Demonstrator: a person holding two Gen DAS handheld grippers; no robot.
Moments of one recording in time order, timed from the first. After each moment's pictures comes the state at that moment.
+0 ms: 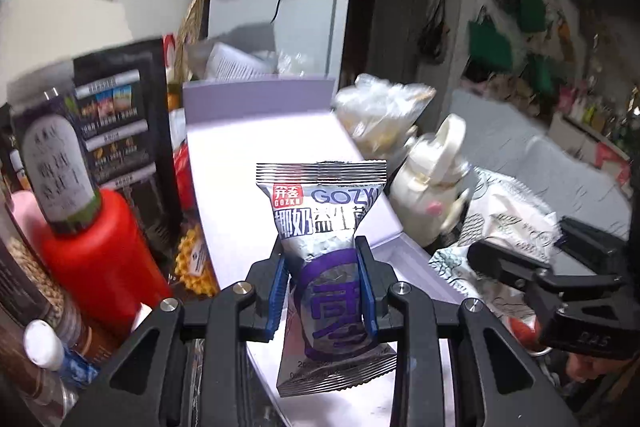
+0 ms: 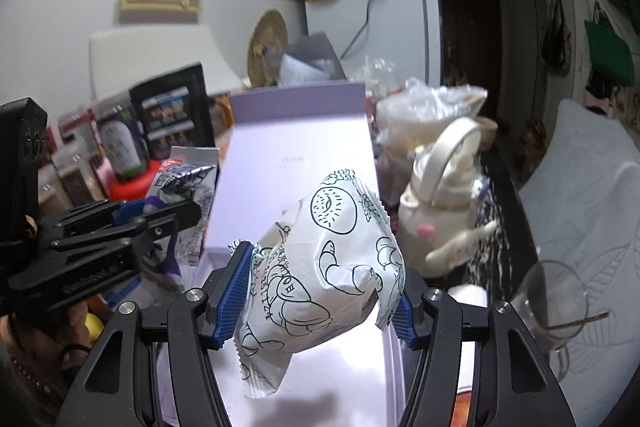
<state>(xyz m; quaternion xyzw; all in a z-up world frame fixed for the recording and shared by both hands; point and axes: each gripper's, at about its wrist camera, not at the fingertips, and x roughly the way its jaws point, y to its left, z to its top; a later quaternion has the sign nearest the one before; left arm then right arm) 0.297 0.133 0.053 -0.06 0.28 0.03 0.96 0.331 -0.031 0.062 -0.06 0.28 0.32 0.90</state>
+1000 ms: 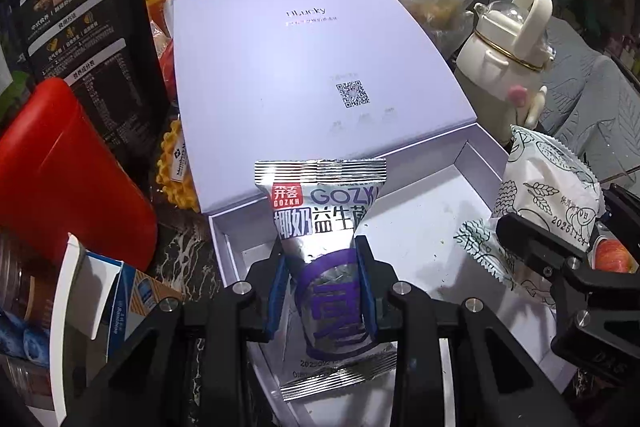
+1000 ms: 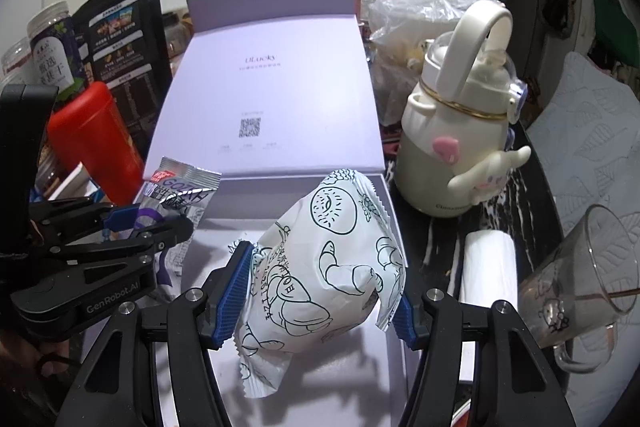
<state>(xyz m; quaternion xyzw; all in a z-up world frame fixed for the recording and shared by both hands) 0.346 0.134 -0.031 -0.05 0.45 0.08 0.89 0.368 -0.006 -0.013 -0.10 0.38 0.28 0.88</state>
